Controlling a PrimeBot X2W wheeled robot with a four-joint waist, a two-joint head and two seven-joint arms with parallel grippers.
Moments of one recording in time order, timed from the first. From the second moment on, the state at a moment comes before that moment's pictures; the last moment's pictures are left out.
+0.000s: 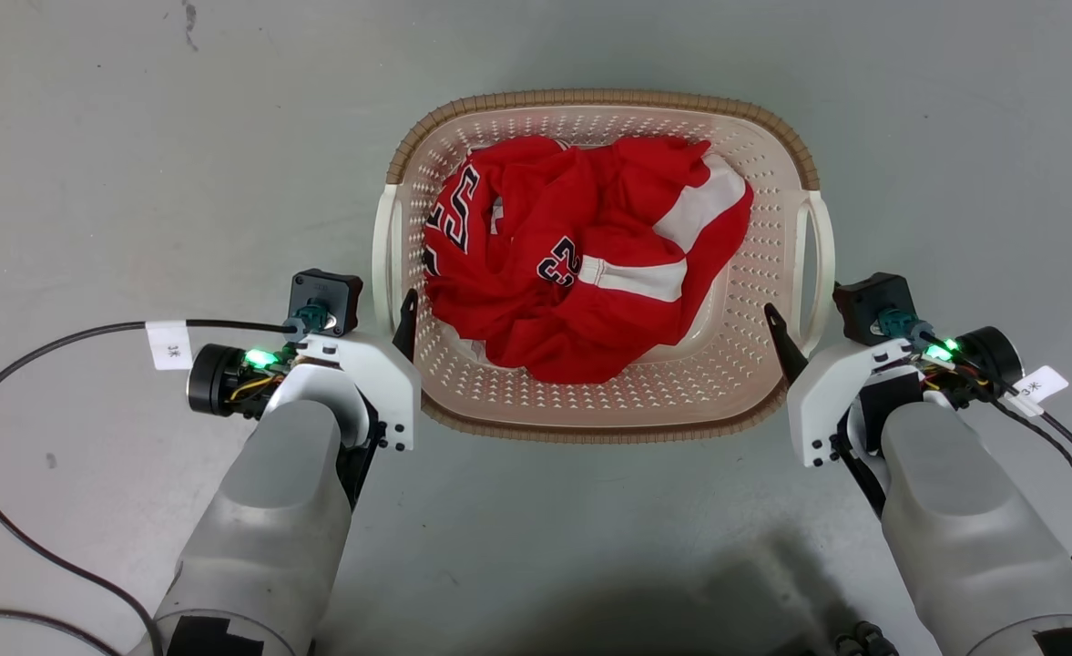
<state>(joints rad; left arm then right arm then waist) -0.83 0.06 -0.15 1.19 -0.07 -0.09 -0.26 -0.77 -0.05 0.01 1.15 -0.23 0.13 -0.26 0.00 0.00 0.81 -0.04</state>
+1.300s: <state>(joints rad) -0.75 0.05 -0.27 1.29 -0.22 -0.13 -0.13 -0.74 -0.05 0.22 1.29 -0.08 0.13 -0.20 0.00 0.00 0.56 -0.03</state>
